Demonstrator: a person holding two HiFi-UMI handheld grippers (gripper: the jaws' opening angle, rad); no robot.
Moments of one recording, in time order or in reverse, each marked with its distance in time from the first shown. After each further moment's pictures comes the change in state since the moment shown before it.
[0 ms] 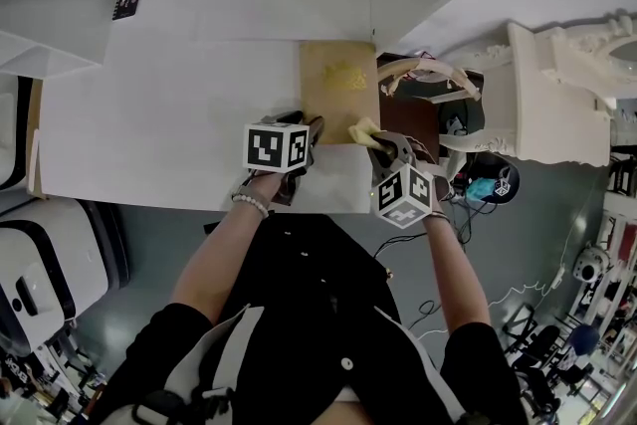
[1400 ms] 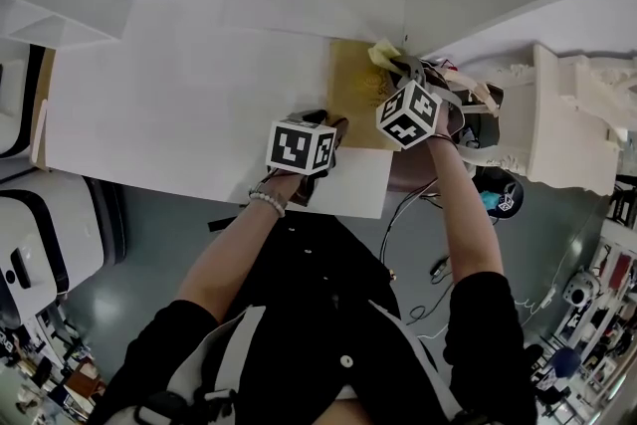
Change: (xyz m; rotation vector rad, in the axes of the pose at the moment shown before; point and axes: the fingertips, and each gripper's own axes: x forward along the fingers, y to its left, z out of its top) left arm 0.001 0.002 0.001 -0.012 0.009 -0.004; right arm 0.086 -0.139 0.061 -0.134 0.077 -0.170
